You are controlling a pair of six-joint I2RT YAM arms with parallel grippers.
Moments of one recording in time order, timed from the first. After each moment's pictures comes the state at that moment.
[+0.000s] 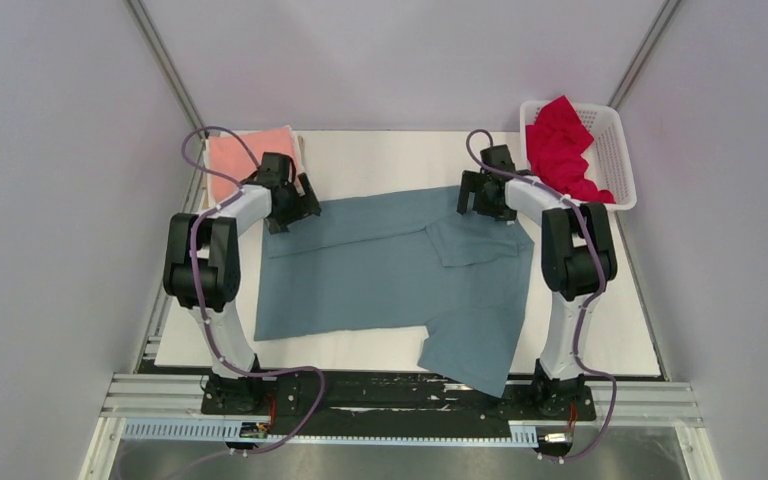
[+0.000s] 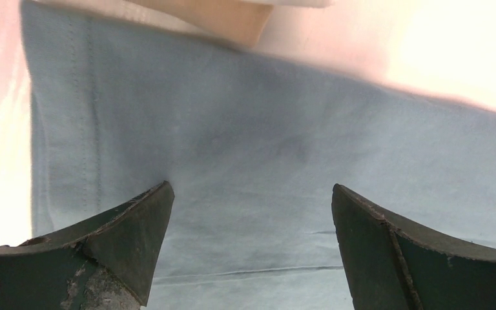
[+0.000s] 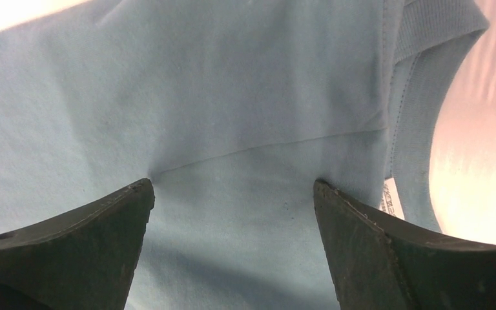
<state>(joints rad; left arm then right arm) -0.11 1.88 1.26 -0.39 0.00 -0.55 0.19 2.04 1.44 -0.42 0.10 0.34</state>
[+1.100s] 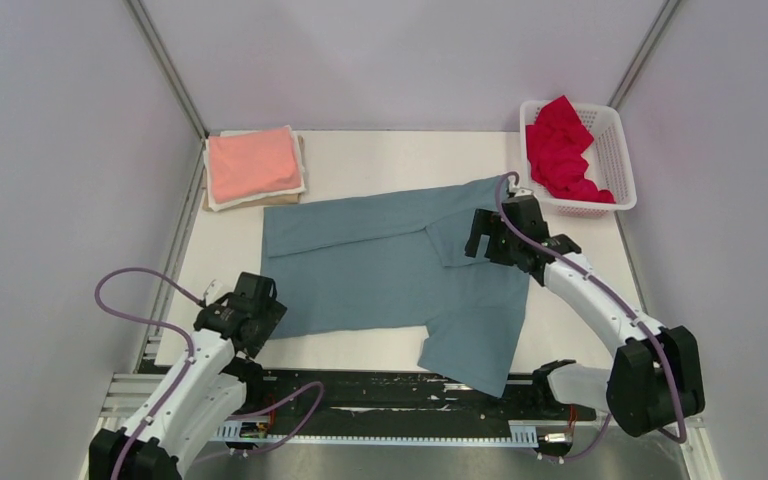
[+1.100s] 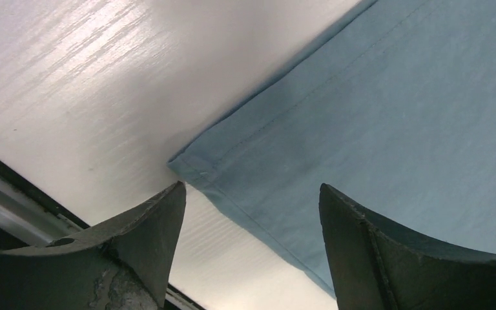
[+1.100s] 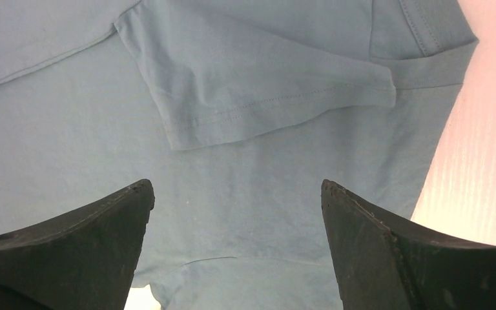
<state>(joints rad) -0.27 0.72 0.38 -0.88 -0.32 -1.26 0.32 1.24 0.83 -0.43 0.07 0.46</state>
